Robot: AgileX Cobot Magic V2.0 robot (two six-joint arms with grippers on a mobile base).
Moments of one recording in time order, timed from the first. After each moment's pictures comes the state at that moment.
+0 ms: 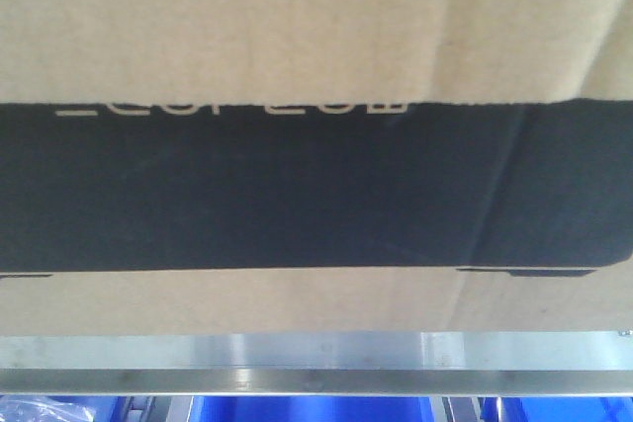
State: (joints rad) left arm -0.21 0.59 -1.14 -0.05 1.26 -0.18; right arm 0.21 0.64 -1.08 0.04 1.15 0.28
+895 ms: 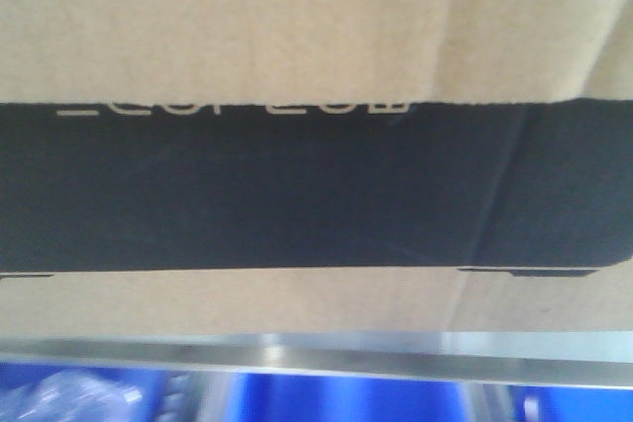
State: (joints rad) left arm -0.21 0.59 -1.14 -0.05 1.26 -0.18; right arm 0.21 0.64 -1.08 0.04 1.15 0.28
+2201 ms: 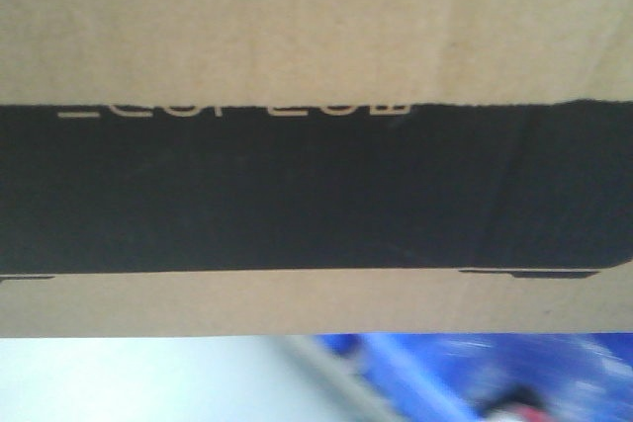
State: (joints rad) left arm -0.21 0.59 -1.14 -0.05 1.26 -0.18; right arm 0.21 0.64 -1.08 0.04 1.15 0.28
